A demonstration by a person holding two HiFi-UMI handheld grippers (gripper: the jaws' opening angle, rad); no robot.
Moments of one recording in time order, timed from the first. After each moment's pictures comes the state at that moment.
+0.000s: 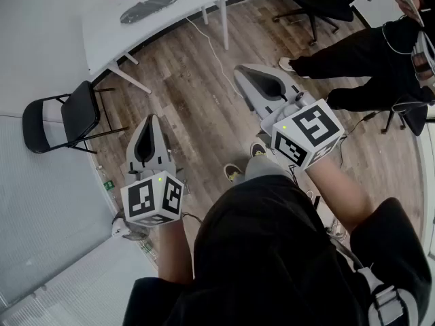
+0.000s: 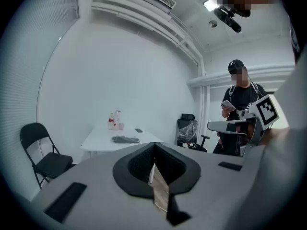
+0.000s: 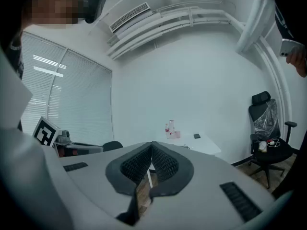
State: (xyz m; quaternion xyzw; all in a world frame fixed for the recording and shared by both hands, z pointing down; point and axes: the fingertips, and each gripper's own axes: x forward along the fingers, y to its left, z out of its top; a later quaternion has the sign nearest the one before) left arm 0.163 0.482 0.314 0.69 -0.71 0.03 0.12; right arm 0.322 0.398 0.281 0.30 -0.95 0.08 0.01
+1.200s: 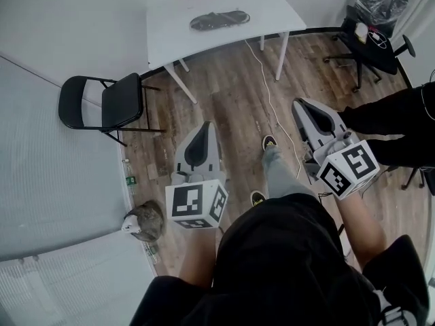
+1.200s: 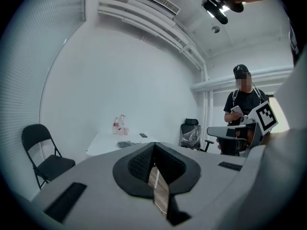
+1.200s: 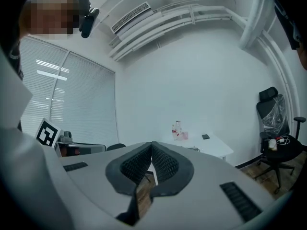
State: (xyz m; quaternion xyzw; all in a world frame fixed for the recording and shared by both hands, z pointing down) left arm 0.108 0.495 0.299 0.68 -0.73 0.01 0.09; right arm 0.262 0.407 0.275 0.26 -0.96 0.09 -0.01
